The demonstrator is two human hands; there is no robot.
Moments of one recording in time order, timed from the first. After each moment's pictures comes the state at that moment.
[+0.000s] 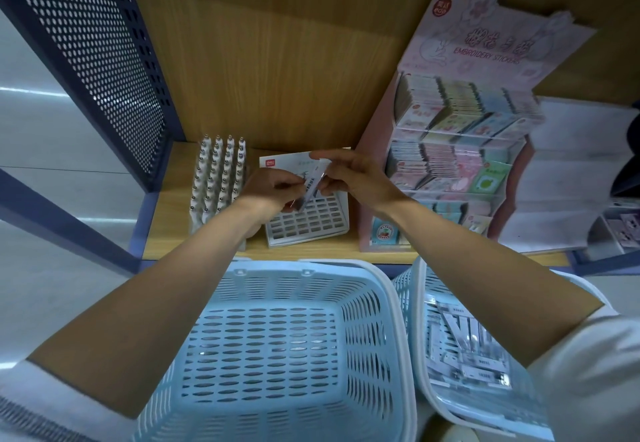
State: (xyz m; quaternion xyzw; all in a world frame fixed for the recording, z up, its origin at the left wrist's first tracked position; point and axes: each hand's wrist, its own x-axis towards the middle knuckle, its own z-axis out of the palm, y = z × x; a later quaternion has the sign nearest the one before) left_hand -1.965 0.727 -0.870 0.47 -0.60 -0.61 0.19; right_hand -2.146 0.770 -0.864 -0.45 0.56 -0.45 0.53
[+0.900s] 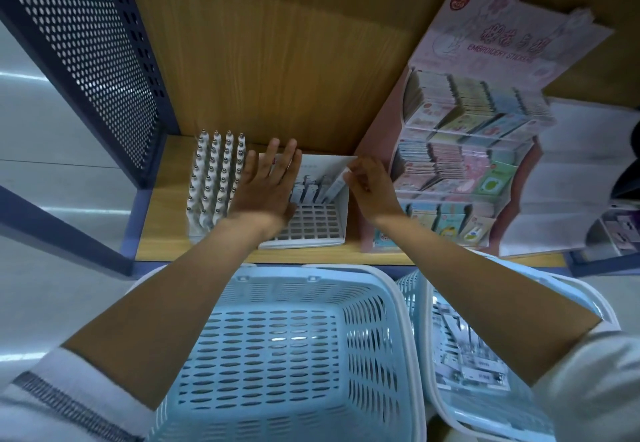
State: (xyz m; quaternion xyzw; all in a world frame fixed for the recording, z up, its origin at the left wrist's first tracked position) left_hand -1.959 0.713 -0.907 0.40 -0.92 -0.05 -0.04; right_hand -2.165 0.775 -0.916 -0.54 0.75 -0.34 0.18
